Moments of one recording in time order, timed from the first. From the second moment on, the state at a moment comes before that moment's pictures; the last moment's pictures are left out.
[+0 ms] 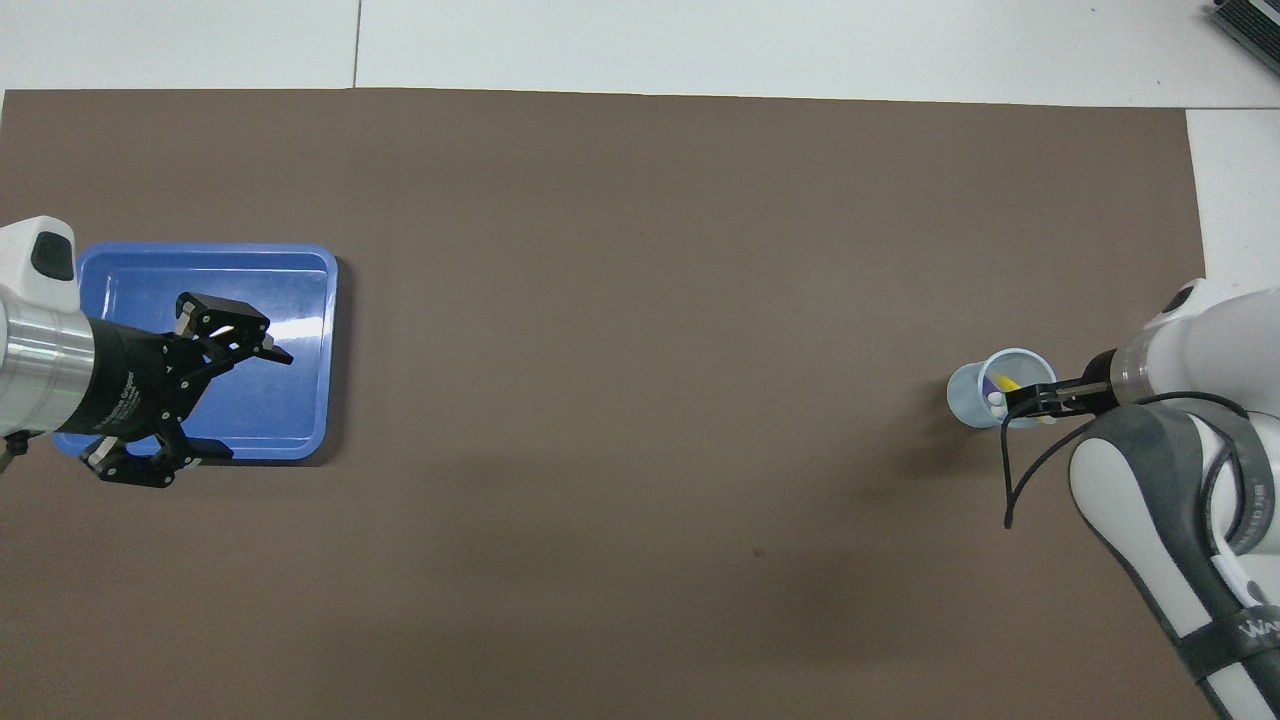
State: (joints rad) left arm -0.04 -0.19 -0.08 -1.95 -0.29 1.74 -1.01; right arm 0.00 -0.05 -0.08 -2.19 -0.07 2.10 -0.10
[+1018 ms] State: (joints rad) left arm -0.10 -0.20 -0.09 -1.99 -0.29 1.82 -1.29; right arm 0.00 -0.04 -0.08 -2.24 -0.07 2.16 -0.11
